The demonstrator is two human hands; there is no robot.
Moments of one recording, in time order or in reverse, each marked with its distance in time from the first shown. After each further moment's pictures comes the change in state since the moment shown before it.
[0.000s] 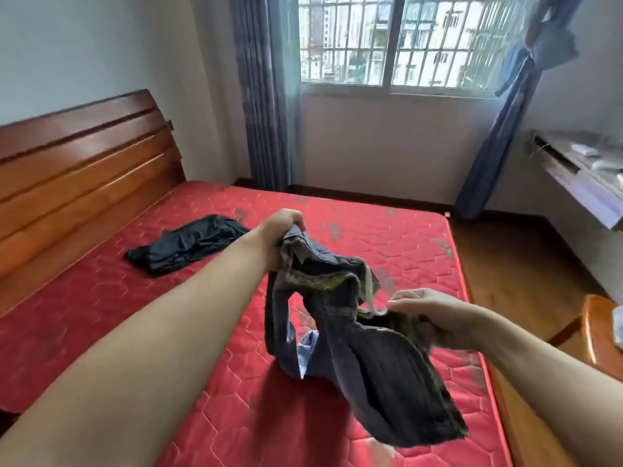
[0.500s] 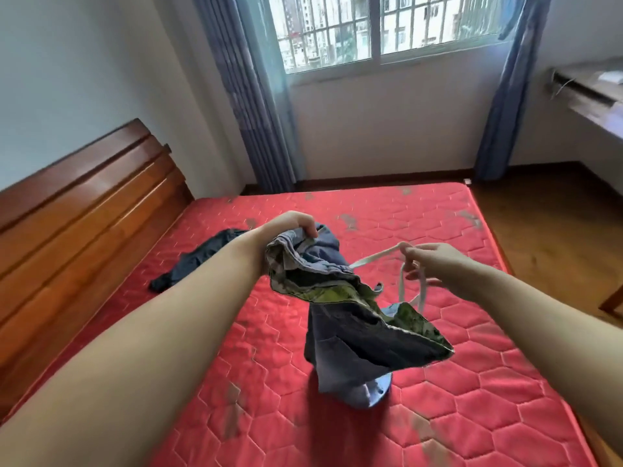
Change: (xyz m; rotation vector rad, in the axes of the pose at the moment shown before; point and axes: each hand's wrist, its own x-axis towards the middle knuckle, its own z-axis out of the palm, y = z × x) left_hand 0.033 0.041 -0.010 0.486 0.118 0.019; right_hand 0.083 -0.023 -0.048 0.015 0.443 -0.075
